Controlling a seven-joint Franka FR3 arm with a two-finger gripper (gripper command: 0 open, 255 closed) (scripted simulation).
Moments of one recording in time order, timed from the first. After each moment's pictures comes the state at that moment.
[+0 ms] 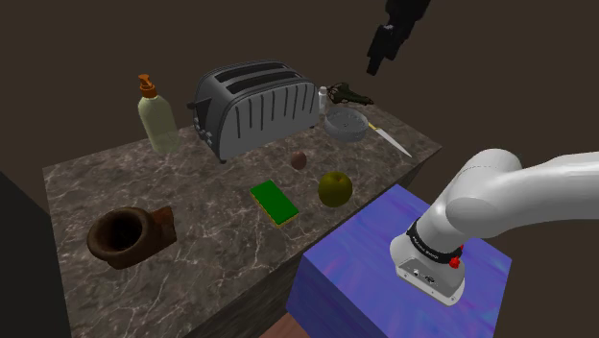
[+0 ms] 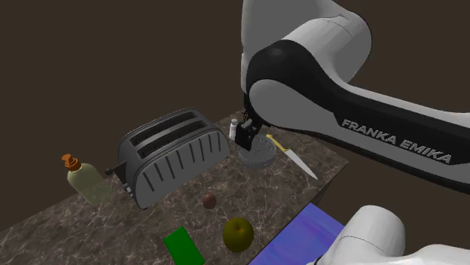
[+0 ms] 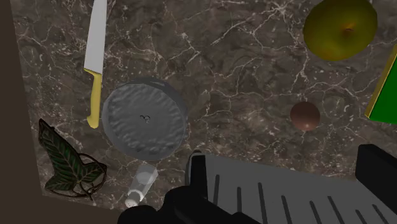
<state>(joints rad) 0.01 -0.78 0.03 -2.29 -0.12 1.61 -0.05</state>
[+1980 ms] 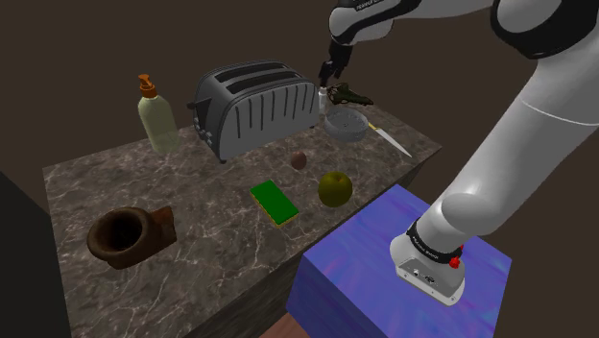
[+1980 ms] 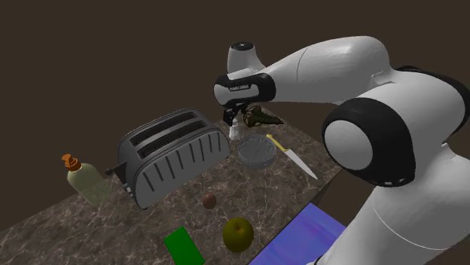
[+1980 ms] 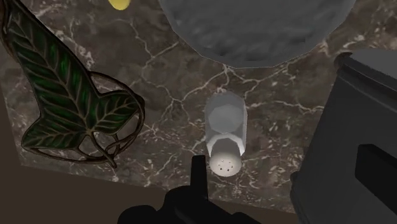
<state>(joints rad) -0.08 0.08 -0.26 -2.02 -0.04 2.28 -0.40</state>
